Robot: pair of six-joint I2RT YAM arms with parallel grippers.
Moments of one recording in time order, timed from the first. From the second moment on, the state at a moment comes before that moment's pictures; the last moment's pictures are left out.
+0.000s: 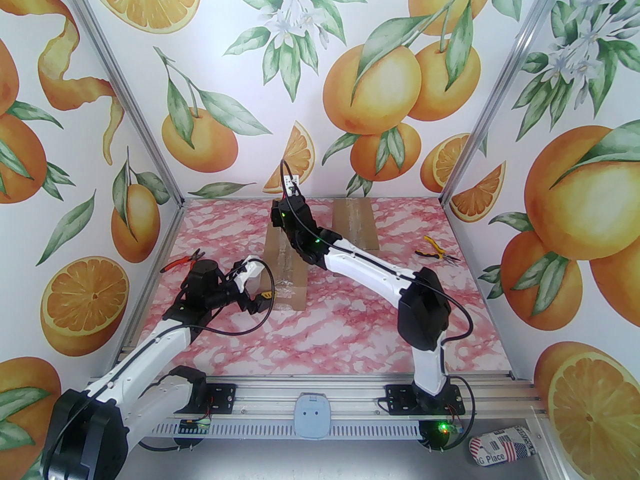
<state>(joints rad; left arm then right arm) -0.28 1.00 0.49 0.03 0.64 0.35 0.81 2.00 1.76 0.00 0.48 0.29</state>
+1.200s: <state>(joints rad) -0.51 0.94 0.49 0.03 0.23 0.76 0.77 2.07 1.82 0.04 0.46 0.22</state>
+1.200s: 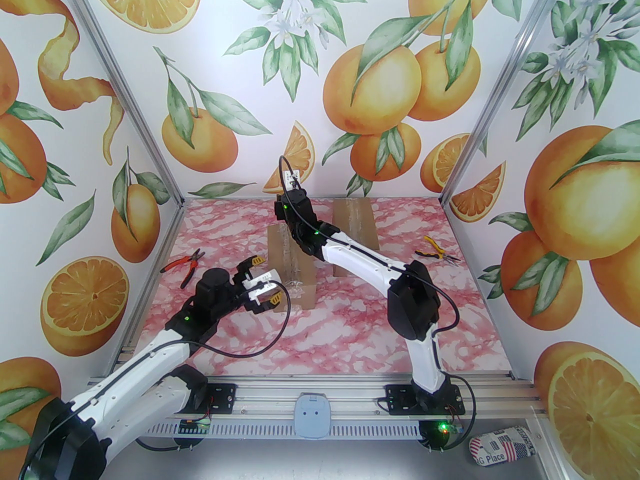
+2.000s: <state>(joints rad) -0.53 1.00 0.53 0.02 0.25 0.87 0.77 2.10 1.81 0.10 0.46 0.17</state>
